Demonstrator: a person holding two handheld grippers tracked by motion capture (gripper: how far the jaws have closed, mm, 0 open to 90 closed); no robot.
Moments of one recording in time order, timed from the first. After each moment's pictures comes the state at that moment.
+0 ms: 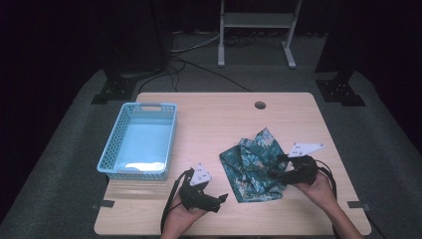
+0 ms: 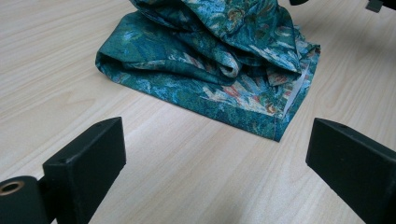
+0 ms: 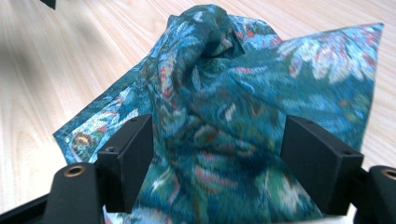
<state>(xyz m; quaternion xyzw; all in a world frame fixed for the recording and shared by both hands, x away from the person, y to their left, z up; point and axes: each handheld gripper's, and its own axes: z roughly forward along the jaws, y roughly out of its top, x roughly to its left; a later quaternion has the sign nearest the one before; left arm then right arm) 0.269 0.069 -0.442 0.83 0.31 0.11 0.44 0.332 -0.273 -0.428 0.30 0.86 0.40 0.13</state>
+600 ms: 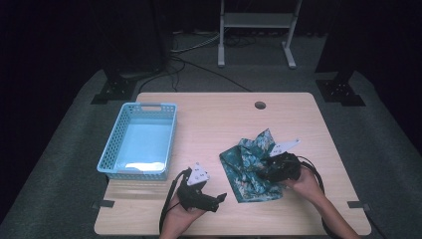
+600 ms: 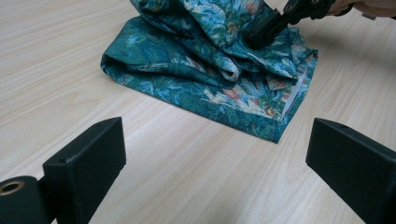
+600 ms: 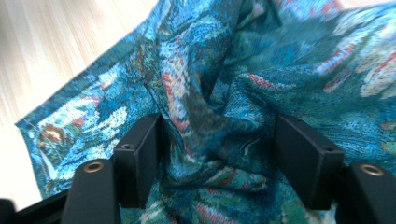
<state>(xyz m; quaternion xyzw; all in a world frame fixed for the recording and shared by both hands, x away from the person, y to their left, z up) 0.268 0.074 -0.439 0.83 0.32 0.11 0.45 0.360 -0.244 -0.457 0.28 0.89 0.34 0.08</state>
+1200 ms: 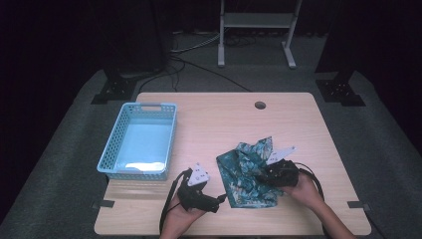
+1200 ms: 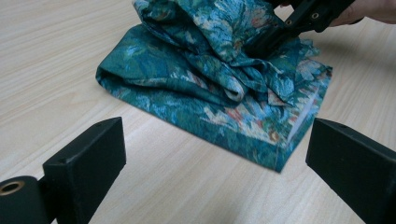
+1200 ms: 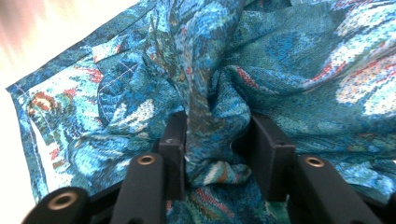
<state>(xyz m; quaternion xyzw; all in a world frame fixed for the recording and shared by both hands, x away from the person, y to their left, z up) 0.267 0.071 -0.440 0.83 0.31 0.11 0.44 0.337 -0.232 -0.459 0.26 0.90 0.32 0.08</state>
